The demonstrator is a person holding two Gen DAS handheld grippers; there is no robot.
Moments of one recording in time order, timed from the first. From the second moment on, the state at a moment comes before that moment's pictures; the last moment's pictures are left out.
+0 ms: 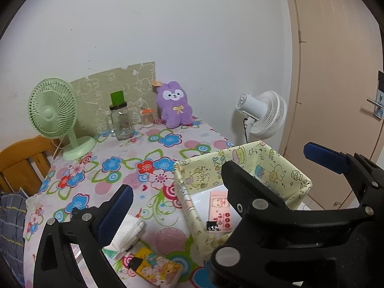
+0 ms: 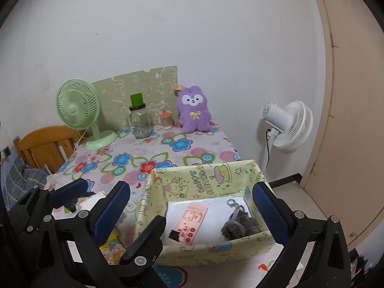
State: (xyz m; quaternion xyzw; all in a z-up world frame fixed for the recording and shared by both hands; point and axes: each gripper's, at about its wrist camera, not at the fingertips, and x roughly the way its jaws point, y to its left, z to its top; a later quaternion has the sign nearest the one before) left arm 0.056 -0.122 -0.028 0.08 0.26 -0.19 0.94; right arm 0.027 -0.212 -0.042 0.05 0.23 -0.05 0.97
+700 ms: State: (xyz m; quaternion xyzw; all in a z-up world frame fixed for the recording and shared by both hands) left arm 0.034 -0.076 -0.021 0.07 0.24 -0.16 0.95; right arm 0.008 -0.164 -0.036 0.05 0.21 -0.01 0.98
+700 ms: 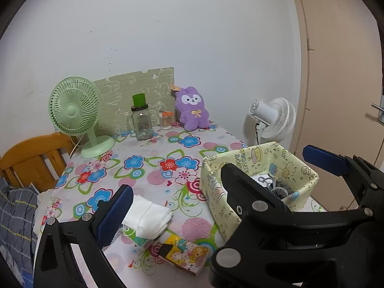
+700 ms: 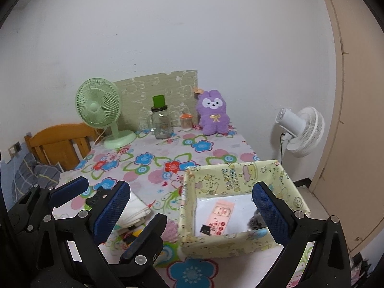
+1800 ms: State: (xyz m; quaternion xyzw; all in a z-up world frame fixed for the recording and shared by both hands) left arm 0.031 -0.016 -0.078 0.05 0.28 -0.11 0.95; right arm 0.020 -0.101 -0.092 0.04 0.26 0.06 0.96
